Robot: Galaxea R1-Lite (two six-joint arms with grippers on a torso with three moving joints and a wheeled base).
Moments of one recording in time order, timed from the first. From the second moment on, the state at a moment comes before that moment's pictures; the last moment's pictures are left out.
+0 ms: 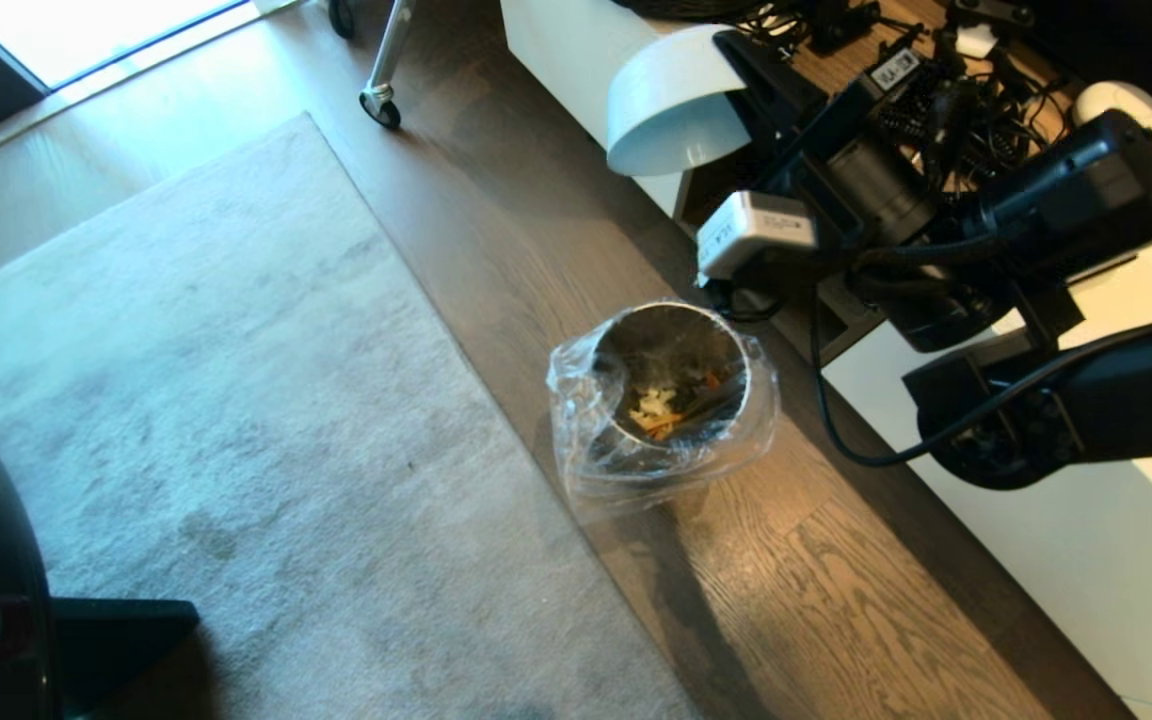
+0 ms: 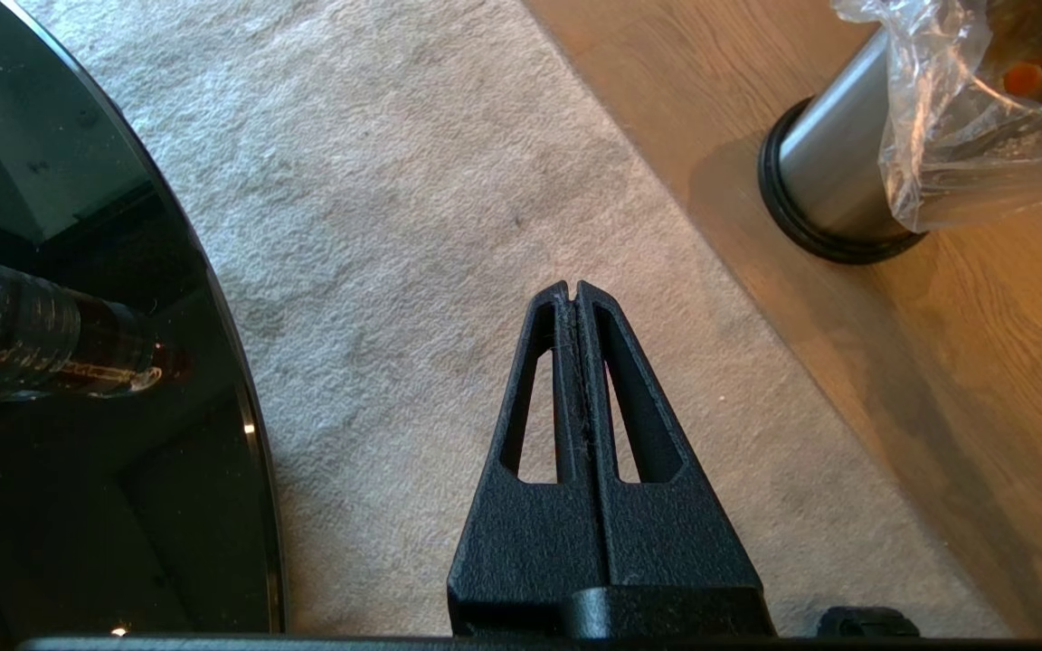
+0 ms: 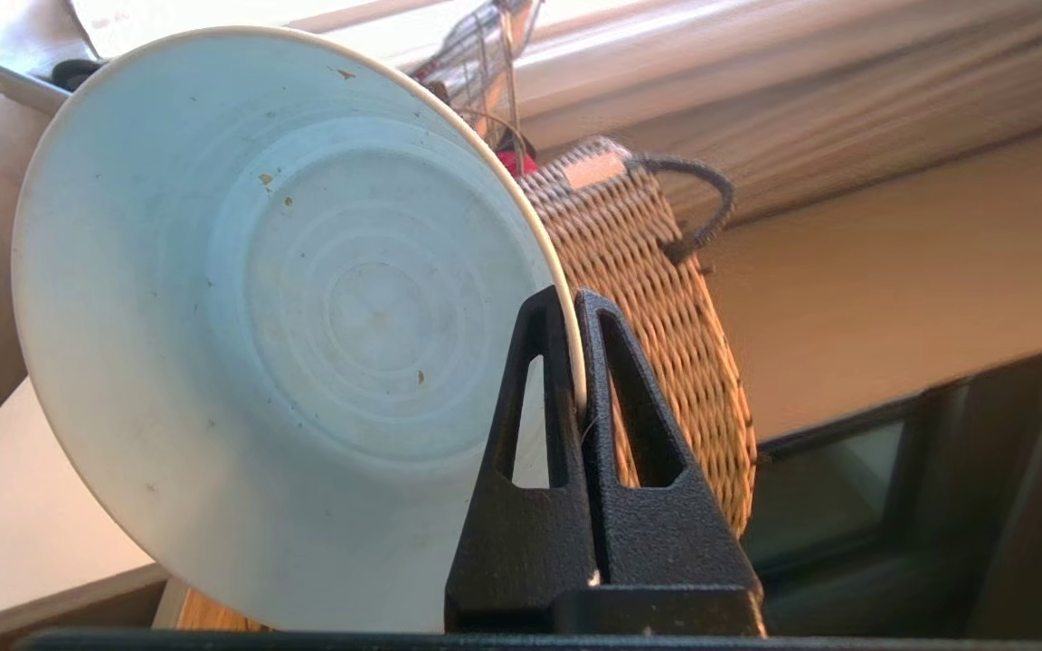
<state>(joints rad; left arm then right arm) 0.00 0.00 0.00 0.00 0.00 -0.03 0.56 1.90 -1.21 -1.52 0.30 -1.63</state>
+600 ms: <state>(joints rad) 0.00 0.00 0.00 0.00 0.00 -0.03 0.58 1.88 -1.16 -1.52 0.29 -1.60</state>
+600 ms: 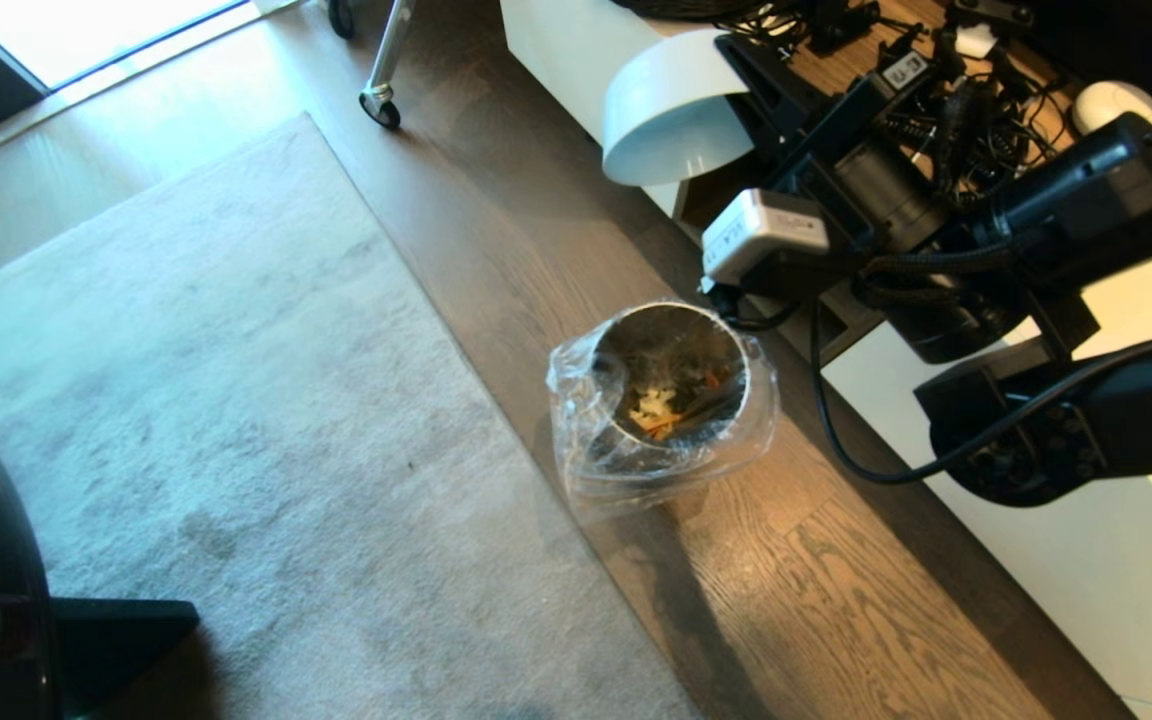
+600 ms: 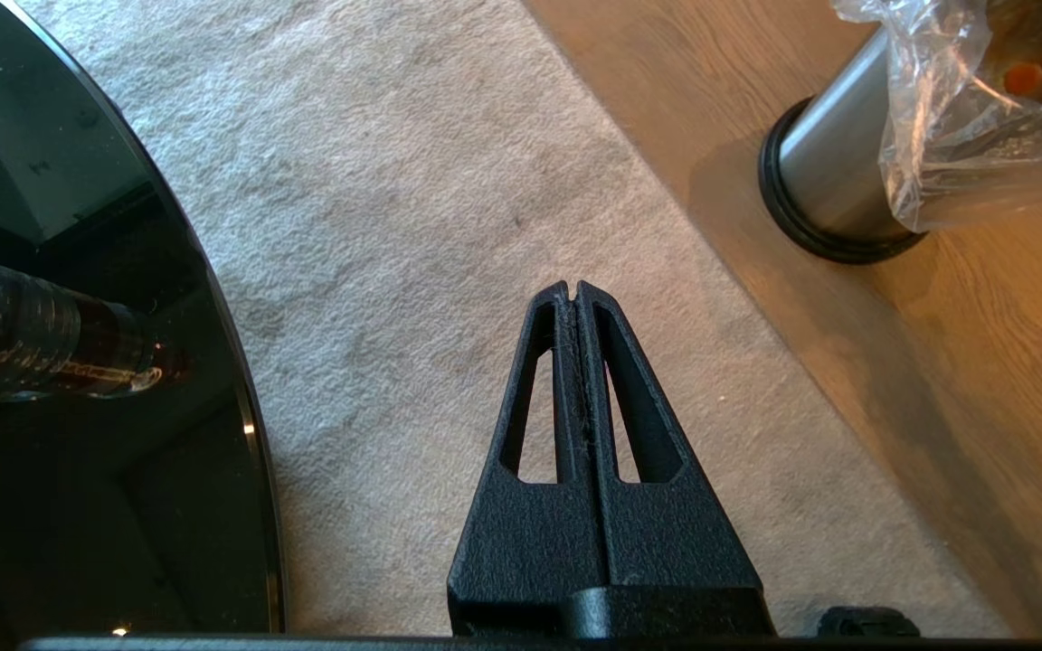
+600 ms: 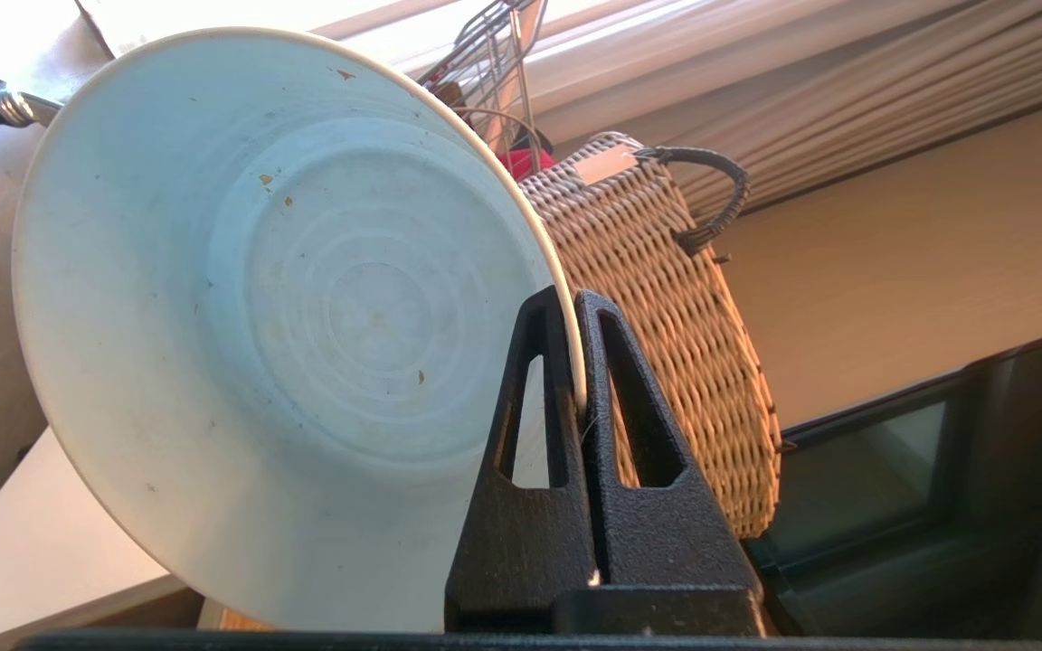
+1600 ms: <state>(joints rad) 0.00 0.00 0.00 0.00 0.00 -0.03 0.60 1.89 -1.15 -1.52 0.24 -1.51</state>
